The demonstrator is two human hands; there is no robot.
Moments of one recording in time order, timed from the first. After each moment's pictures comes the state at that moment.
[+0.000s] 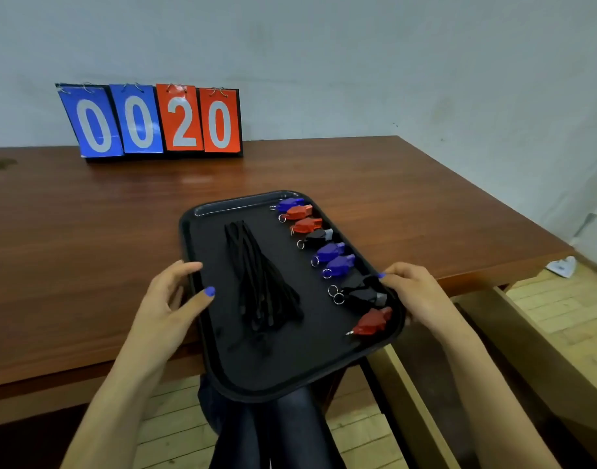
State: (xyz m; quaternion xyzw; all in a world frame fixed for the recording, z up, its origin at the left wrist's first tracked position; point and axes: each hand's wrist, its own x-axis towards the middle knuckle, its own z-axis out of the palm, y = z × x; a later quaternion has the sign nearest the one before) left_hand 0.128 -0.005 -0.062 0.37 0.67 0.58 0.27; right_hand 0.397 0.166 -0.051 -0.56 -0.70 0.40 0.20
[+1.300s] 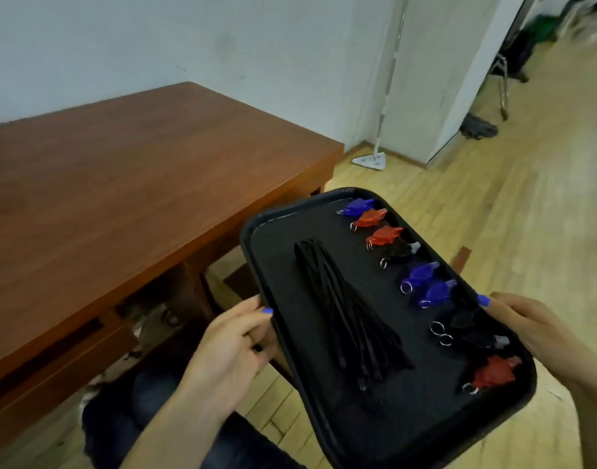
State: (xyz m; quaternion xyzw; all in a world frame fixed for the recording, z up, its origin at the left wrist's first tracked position) left_hand 0.381 0.029 -0.080 0.24 0.46 0.40 0.75; right_hand 0.729 -0.024 -0.086 -0.69 -0.49 0.37 0.38
